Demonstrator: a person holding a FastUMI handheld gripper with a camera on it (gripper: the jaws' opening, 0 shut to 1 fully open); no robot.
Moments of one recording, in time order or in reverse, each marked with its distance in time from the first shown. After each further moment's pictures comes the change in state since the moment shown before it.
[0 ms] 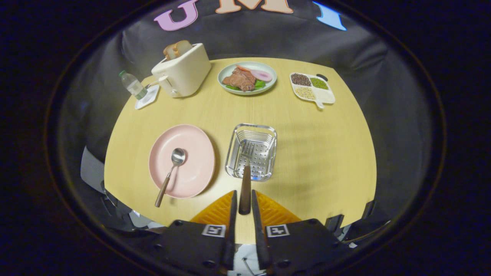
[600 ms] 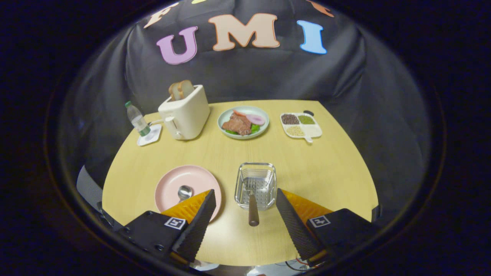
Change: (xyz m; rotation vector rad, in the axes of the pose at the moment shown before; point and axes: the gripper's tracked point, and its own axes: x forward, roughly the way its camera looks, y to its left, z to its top) arm -0.024 0.009 0.047 0.100 -0.444 -0.091
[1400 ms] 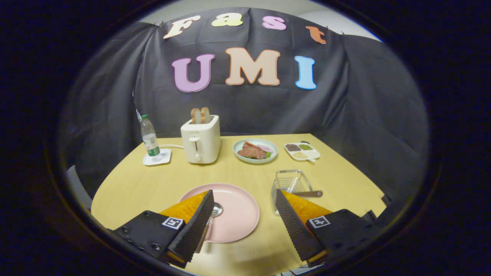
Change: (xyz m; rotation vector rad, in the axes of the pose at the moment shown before) arm -0.030 0.115 -0.050 0.024 -0.287 -0.083
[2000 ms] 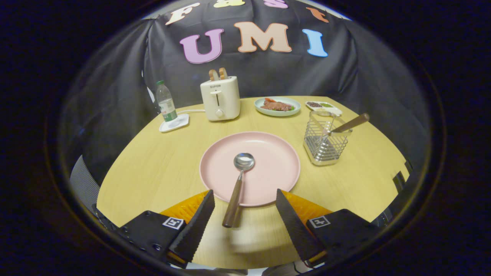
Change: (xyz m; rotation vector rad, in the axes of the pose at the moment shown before) arm -0.005 0.057 -0.113 0.042 0.235 0.097
